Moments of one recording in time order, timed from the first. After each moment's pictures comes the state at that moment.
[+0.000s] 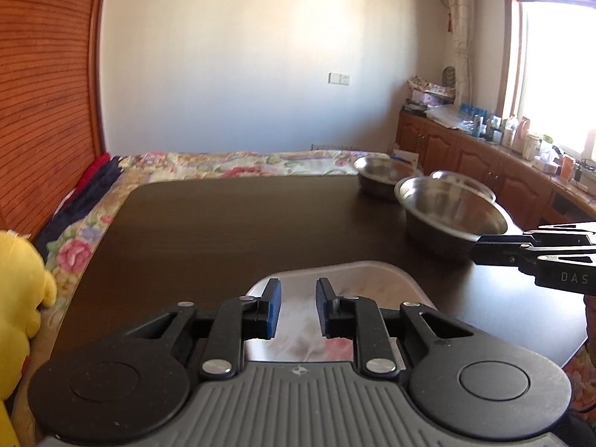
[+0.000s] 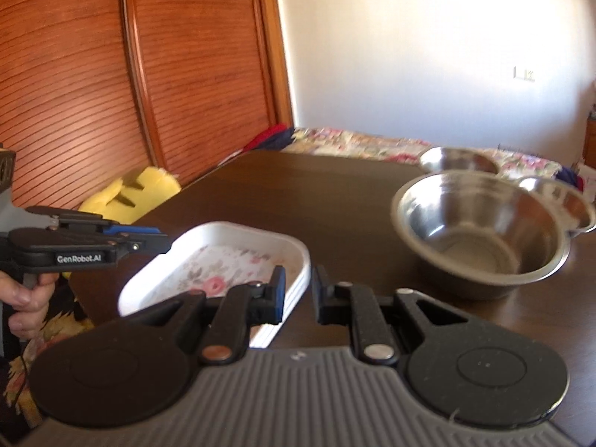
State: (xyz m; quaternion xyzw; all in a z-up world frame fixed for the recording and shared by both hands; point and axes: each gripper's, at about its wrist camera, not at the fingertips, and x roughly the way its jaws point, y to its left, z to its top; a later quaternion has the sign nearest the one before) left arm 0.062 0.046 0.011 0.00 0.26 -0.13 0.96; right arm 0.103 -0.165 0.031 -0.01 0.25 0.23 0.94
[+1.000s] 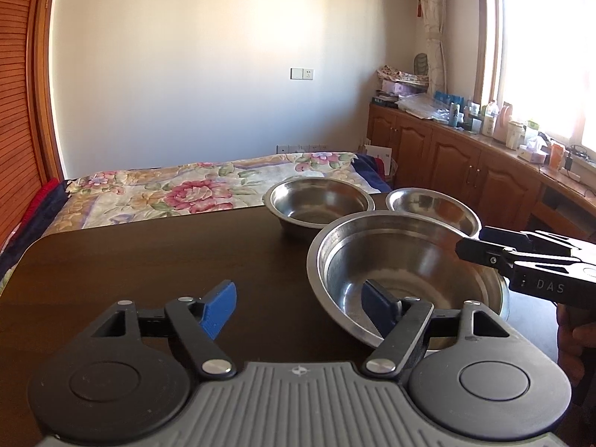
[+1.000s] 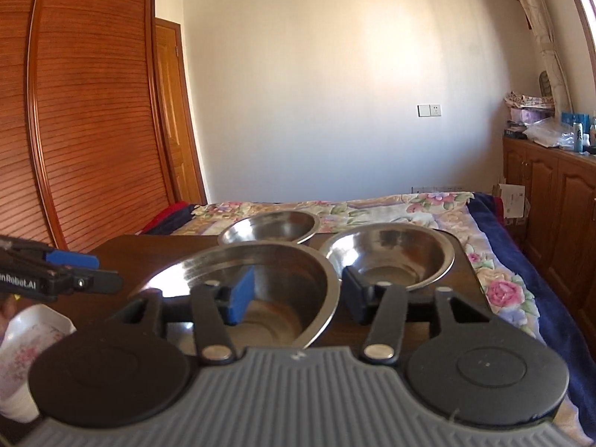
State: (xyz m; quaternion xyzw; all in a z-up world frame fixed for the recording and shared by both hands) left arm 0.160 -0.076 0.009 0.03 0.26 -0.16 0.95; right arm 0.173 -0.301 0.008 0.04 0.15 0.12 0.98
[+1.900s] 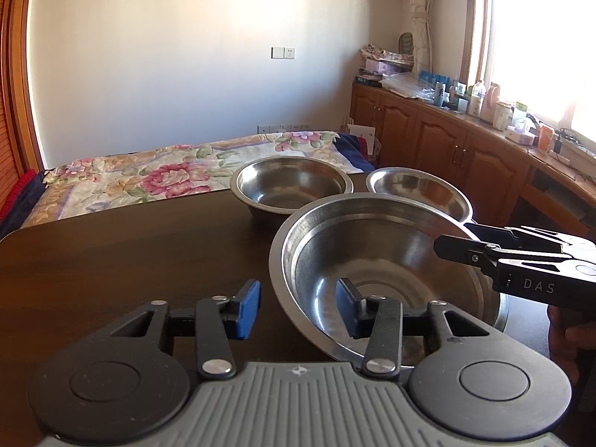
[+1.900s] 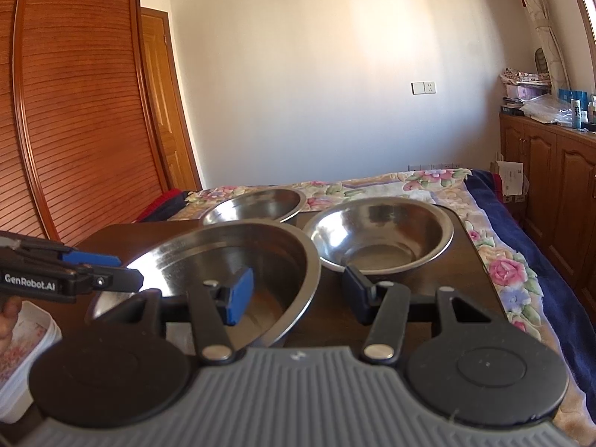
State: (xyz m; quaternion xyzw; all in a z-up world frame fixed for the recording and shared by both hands) left arm 0.182 -0.101 -0.001 0.04 0.29 -0.19 0.94; right arm 0.187 -0.314 0.000 0.06 0.18 0.12 0.97
